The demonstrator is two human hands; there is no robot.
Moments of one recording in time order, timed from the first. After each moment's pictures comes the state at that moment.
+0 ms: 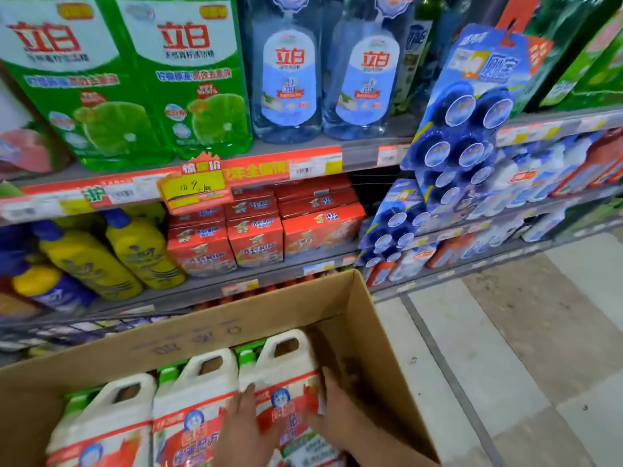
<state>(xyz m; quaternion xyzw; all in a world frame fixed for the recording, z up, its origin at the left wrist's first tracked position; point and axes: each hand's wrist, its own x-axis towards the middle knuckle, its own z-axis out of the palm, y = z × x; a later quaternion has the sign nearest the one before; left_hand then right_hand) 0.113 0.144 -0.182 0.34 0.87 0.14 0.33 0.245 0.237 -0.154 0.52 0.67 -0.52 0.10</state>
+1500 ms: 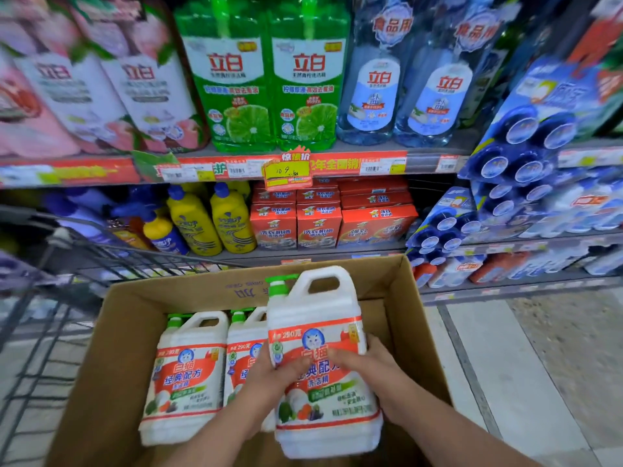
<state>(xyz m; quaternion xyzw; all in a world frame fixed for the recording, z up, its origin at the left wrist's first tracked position) 0.099 0.086 -0.092 0.09 0.67 0.48 0.55 0.245 0.204 -0.066 0.50 0.44 -0.75 -0.04</state>
